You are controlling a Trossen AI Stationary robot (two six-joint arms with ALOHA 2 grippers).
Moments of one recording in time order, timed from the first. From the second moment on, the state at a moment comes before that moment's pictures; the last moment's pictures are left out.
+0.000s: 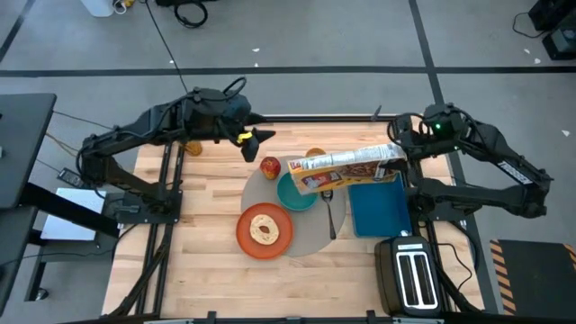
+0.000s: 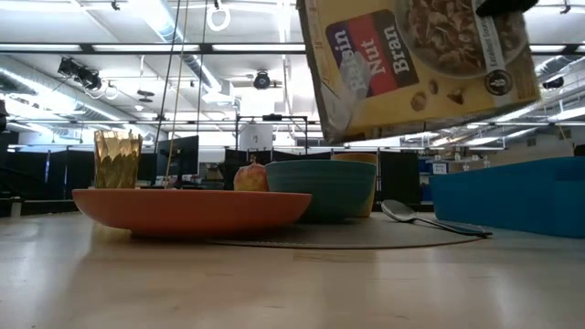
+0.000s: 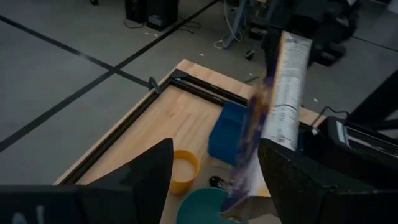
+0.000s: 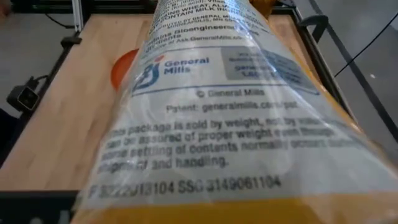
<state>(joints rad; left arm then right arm) 0.17 1.38 1.72 -0.73 -0.18 -0.27 -0.51 0.68 1.06 -1.02 -0.44 -0.32</state>
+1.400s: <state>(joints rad) 0.18 1.31 1.72 -0.77 -0.18 -0.20 -0.23 1.16 1.52 -1.24 -0.17 -0.48</state>
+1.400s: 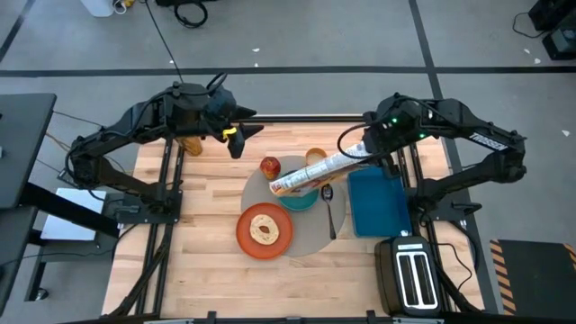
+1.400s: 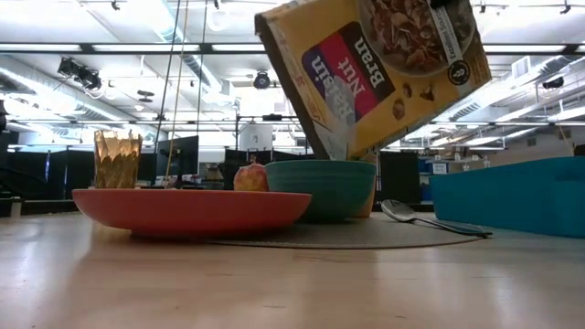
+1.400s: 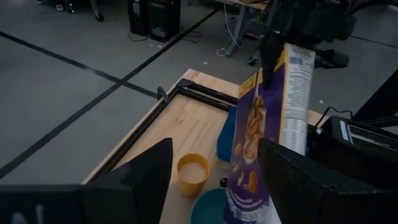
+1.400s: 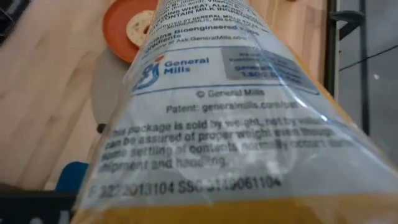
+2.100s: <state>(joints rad) 0.19 1.24 1.72 -0.81 -0.18 -0.16 -0.07 1.36 1.70 -1.35 0.01 -0.47</state>
